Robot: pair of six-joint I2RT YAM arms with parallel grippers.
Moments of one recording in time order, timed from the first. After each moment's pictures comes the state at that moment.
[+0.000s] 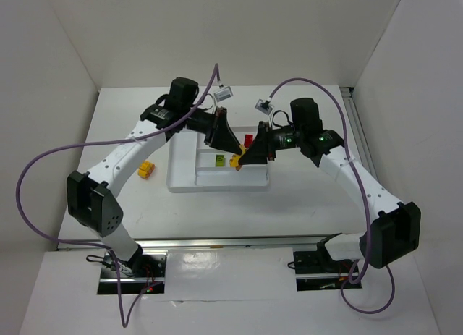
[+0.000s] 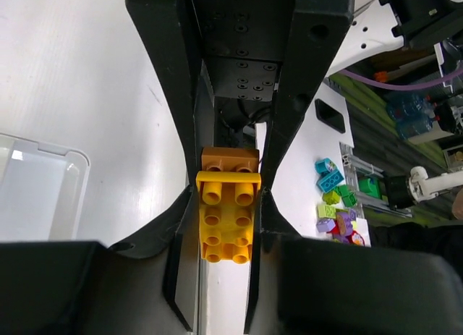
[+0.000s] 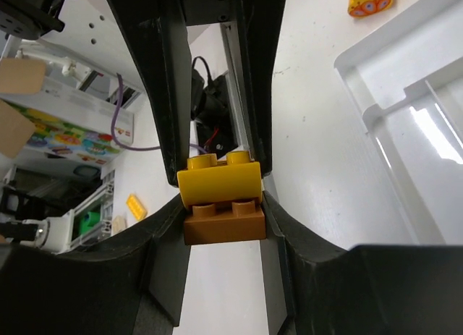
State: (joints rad) left arm -0.47 1.65 1.60 -0.56 1.18 -0.11; right arm 0.39 1.32 1.17 -0.39 -1.11 0.23
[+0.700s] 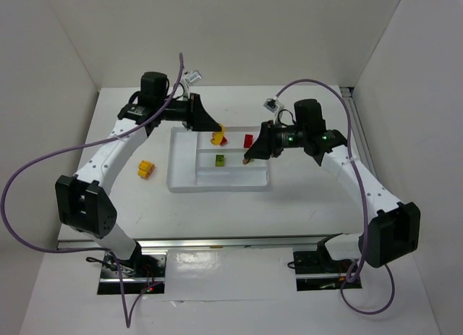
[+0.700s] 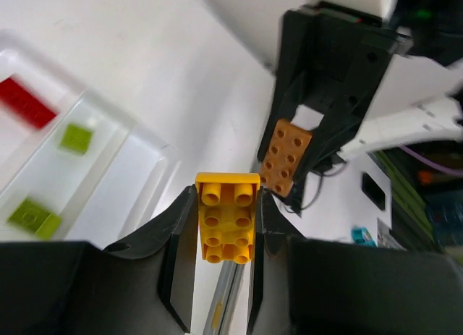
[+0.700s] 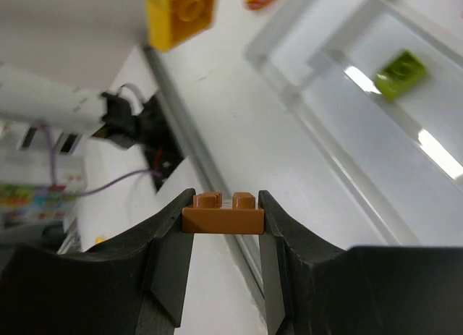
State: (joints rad) left arm -0.26 1.60 1.50 -0.38 1.09 -0.27; right arm 0.34 1.32 1.15 -0.40 -0.98 0.25
